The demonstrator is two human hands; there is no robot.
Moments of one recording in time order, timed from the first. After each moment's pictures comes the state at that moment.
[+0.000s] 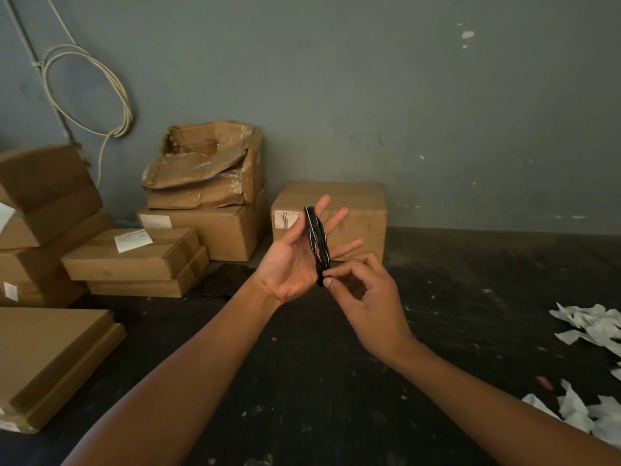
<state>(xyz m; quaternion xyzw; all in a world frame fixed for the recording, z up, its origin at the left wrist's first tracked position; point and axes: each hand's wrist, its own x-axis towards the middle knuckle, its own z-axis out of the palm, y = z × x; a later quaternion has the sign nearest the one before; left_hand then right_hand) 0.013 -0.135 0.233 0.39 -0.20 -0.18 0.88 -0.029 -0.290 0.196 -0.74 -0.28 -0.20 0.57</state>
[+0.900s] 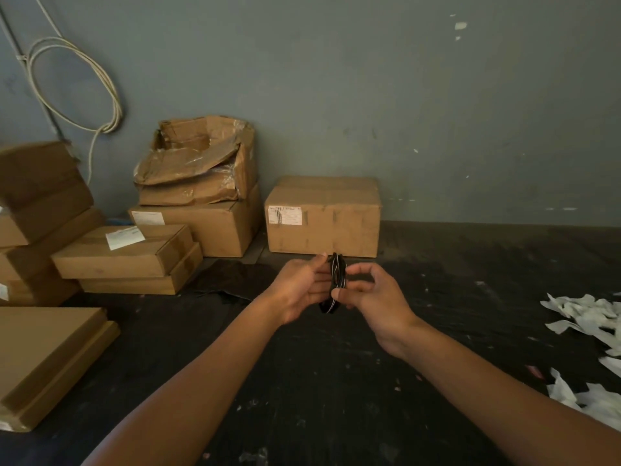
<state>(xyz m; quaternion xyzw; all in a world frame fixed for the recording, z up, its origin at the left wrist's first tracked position) 0.006 -0.152 0.193 0.66 0.01 -0.10 0.75 -0.012 -0.312 0.181 -0.68 -0.07 0.06 0.73</state>
